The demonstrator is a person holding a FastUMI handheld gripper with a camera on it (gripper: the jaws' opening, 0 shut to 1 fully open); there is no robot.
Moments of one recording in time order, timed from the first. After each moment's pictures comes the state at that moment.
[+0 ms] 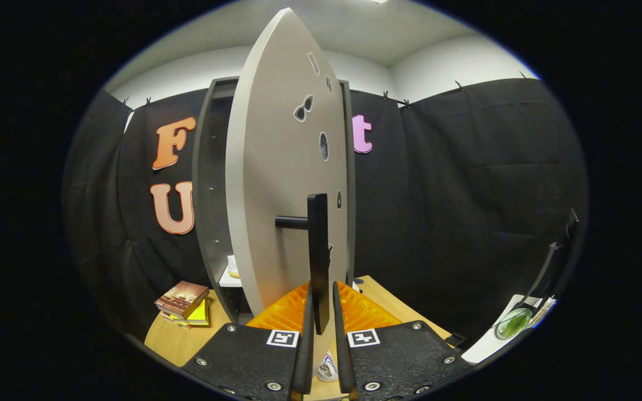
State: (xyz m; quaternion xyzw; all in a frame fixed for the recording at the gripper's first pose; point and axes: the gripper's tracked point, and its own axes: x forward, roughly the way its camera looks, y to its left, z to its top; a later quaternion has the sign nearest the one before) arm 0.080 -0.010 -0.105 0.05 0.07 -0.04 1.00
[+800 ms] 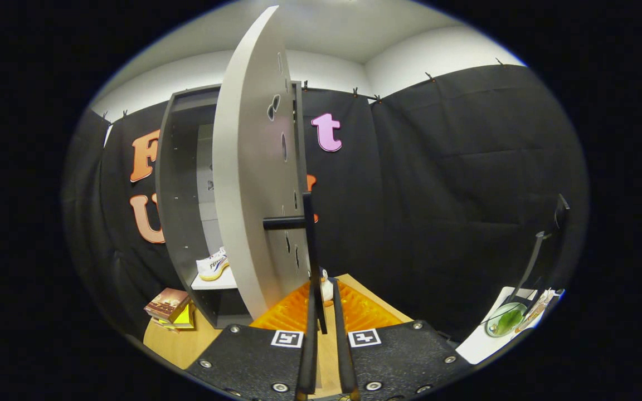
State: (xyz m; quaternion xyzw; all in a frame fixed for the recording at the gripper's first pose) arm 0.074 -0.094 -0.122 0.08 0.08 -0.07 0.99
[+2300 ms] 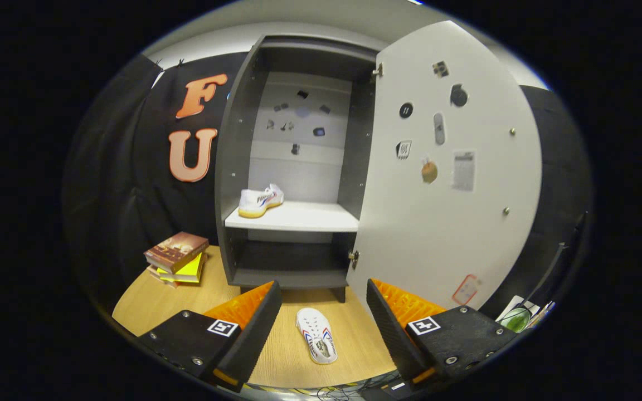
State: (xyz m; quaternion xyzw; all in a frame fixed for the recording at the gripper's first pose) arm 0.069 0.047 -0.264 -0.02 0.17 0.01 0.99
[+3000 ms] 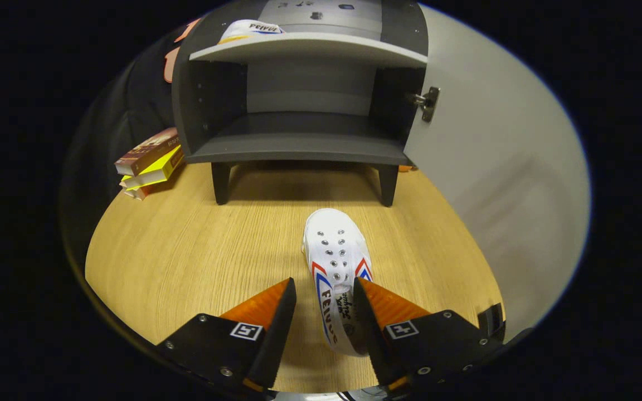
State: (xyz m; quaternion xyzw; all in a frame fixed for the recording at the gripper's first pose) arm 0.139 0.074 -0.539 -0.04 0.40 0.08 0.91
